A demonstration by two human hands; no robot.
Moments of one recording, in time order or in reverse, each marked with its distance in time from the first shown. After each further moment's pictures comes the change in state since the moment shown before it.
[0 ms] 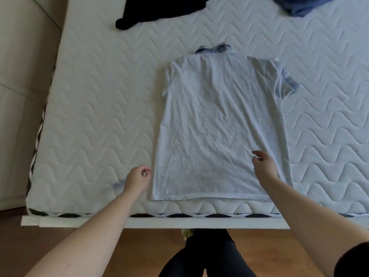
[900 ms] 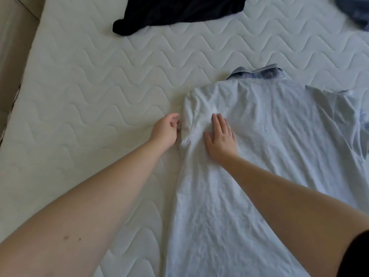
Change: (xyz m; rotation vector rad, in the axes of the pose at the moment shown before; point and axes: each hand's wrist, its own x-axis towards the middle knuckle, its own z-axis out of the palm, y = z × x) left_hand 0.366 0.170 -0.022 -0.289 -0.008 0.229; right_hand 0.175 -0.248 0.270 -0.493 -0.107 -0.663
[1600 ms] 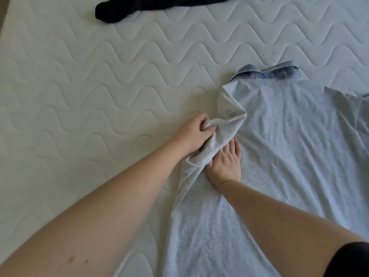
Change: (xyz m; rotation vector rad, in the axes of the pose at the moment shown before) left_hand 0.025 0.044 0.047 -0.001 -0.272 0.178; right_hand 0.002 0.015 0.035 -0.224 0.113 -0.013
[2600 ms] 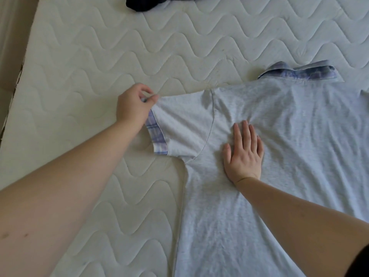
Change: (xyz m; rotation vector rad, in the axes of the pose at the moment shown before) left_hand -0.023 -0.076 -0.156 0.209 0.596 -0.178; right_hand 0.002 -0.003 0.006 -0.066 0.025 0.018
